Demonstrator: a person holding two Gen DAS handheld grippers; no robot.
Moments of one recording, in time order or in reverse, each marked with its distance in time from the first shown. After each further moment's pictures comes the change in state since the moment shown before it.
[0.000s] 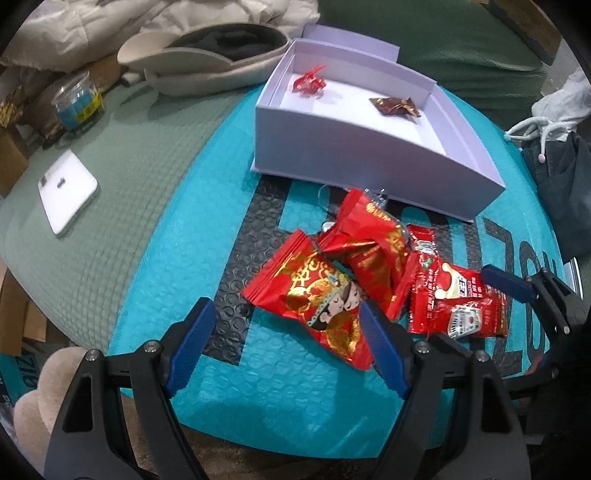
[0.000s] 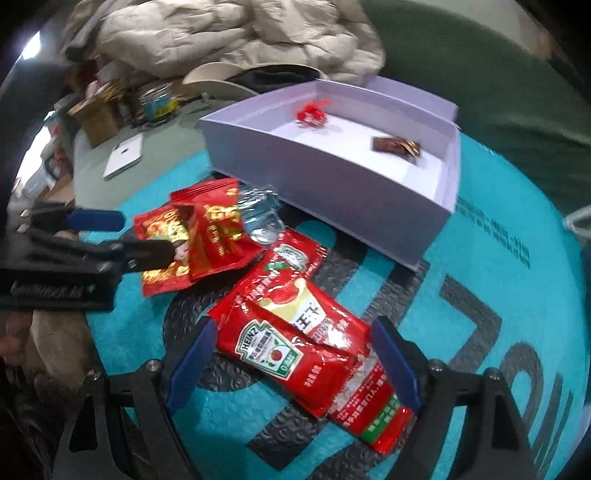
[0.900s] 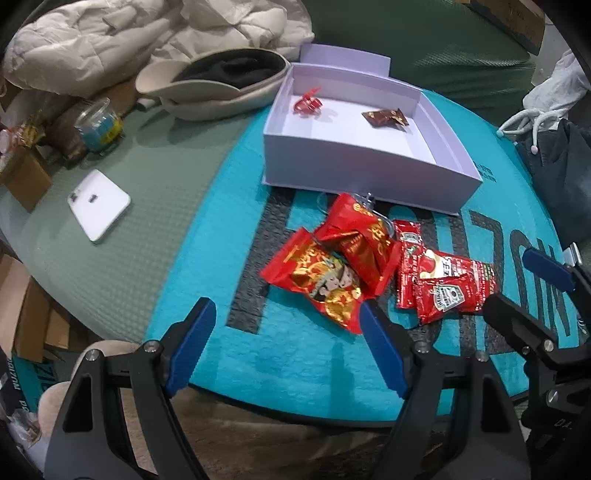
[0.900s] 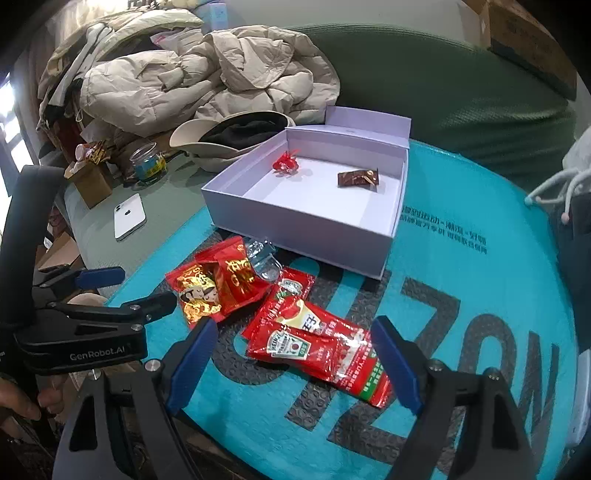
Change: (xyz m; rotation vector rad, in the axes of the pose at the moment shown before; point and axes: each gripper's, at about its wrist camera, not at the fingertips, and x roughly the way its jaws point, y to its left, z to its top) left arm -0.039 -0.009 -0.013 0.054 -0.054 0.051; right arm -0.068 -0.002 0.004 0.240 -0.104 -0.045
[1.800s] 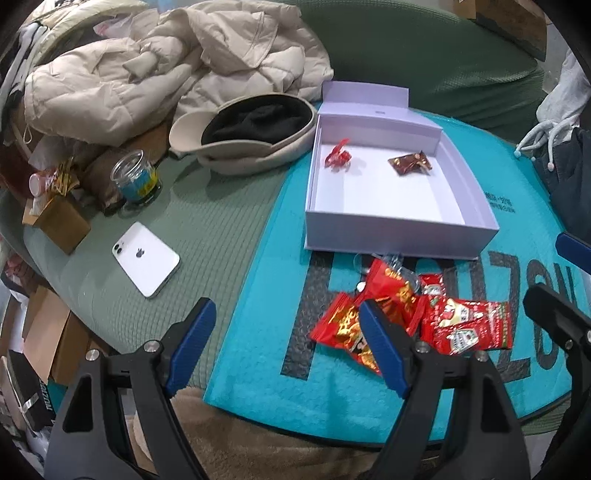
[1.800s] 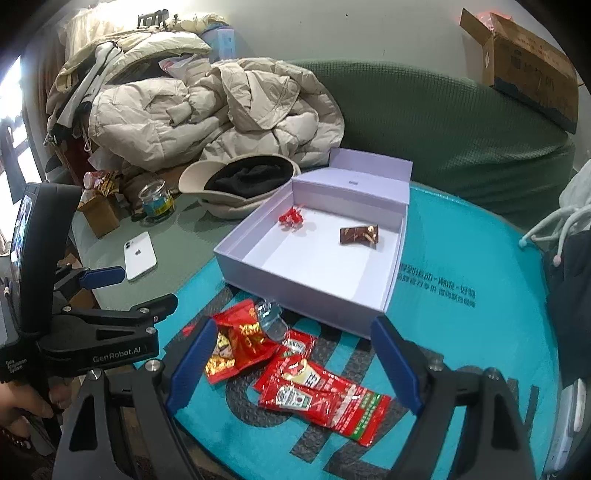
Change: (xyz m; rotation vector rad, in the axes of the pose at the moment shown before) left arm -0.034 0.011 0.036 0.039 -0.105 0.144; right arm -0.031 0.015 0.047 -0.034 -0.082 -0.003
